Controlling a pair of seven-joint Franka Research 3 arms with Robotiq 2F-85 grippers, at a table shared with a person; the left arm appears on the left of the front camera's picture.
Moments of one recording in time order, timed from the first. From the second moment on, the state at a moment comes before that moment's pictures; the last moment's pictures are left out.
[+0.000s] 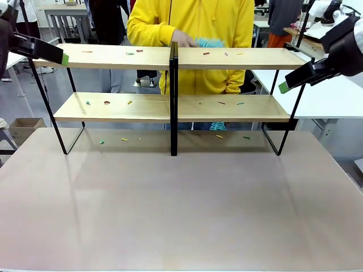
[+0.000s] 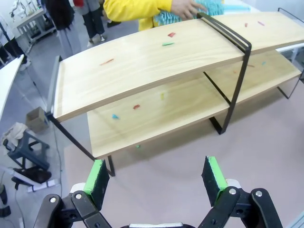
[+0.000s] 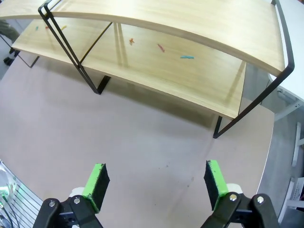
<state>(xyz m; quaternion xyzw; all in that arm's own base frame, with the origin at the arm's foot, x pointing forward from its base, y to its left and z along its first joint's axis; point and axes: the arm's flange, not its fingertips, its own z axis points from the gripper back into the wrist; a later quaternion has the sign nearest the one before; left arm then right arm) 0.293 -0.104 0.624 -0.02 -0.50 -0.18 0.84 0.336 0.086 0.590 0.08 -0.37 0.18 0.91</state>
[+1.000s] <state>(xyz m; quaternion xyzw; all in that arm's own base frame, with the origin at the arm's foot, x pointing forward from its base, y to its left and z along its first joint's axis) 0.290 -0.122 0.626 -0.04 -0.52 -0.21 0.83 0.339 0.087 0.586 0.08 -0.36 0.18 0.91</state>
